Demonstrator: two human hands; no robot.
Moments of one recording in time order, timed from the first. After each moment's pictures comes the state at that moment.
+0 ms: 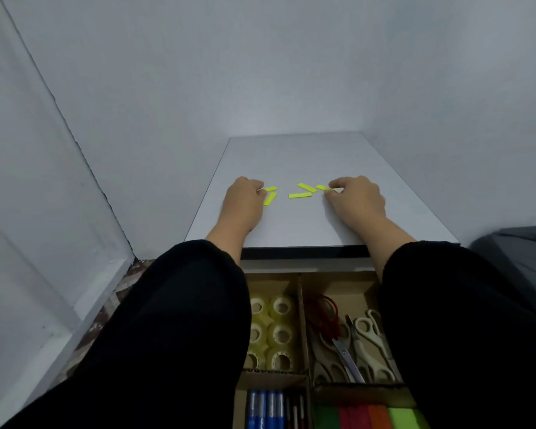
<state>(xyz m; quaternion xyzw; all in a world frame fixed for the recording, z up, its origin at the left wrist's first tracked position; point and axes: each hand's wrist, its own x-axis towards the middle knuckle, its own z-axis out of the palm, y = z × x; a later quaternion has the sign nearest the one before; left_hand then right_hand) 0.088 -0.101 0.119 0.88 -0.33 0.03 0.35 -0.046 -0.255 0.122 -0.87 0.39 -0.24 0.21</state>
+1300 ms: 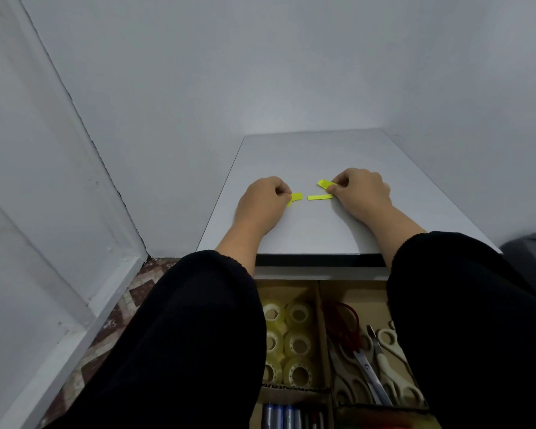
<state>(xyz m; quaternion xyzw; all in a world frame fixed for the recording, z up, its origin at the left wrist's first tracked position) 0.092 -0.104 0.119 0.85 -0.34 0.01 0.40 -0.008 -0.262 0.124 -0.89 0.33 -0.24 0.21</state>
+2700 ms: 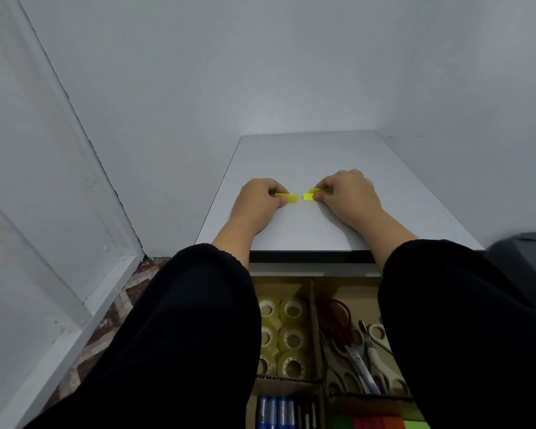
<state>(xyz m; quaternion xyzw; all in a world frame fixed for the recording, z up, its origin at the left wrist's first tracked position) 0.093 -0.099 0.119 0.82 -0.35 -0.04 0.46 -0.016 -0.248 0.124 -0.94 0.23 -0.24 0.11</state>
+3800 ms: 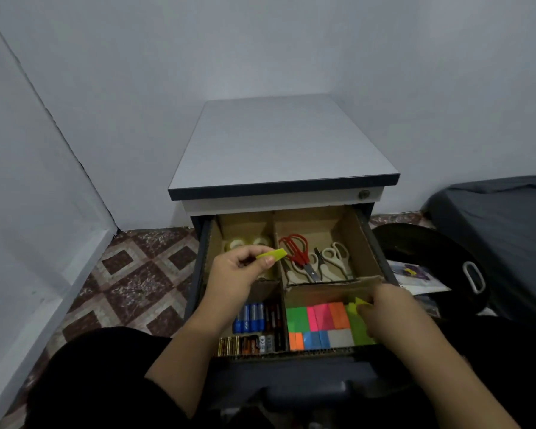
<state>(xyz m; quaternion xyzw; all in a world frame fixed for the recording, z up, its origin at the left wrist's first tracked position) -0.109 0.036 0.043 0.70 -0.28 -0.20 0.63 -0.283 -0.105 0.043 -0.85 0.47 0.04 0.23</state>
